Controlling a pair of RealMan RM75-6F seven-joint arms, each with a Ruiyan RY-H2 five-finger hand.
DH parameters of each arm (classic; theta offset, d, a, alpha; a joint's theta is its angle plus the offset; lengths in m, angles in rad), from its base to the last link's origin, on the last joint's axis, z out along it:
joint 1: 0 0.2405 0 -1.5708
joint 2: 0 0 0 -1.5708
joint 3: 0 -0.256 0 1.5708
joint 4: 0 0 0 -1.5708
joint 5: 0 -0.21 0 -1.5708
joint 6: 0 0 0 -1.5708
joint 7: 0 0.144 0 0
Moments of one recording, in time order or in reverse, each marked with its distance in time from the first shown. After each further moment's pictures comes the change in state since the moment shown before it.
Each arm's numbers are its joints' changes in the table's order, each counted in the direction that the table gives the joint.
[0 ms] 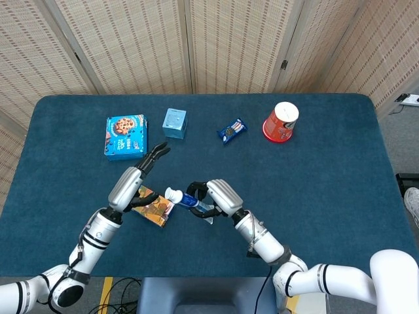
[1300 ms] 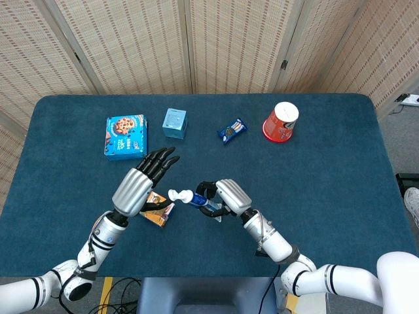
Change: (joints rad) left arm 0.002 -0.119 -0.027 0.198 -0.183 -0.108 0.336; right arm -0.034 0.040 0.038 0.031 0.045 -0.011 0.052
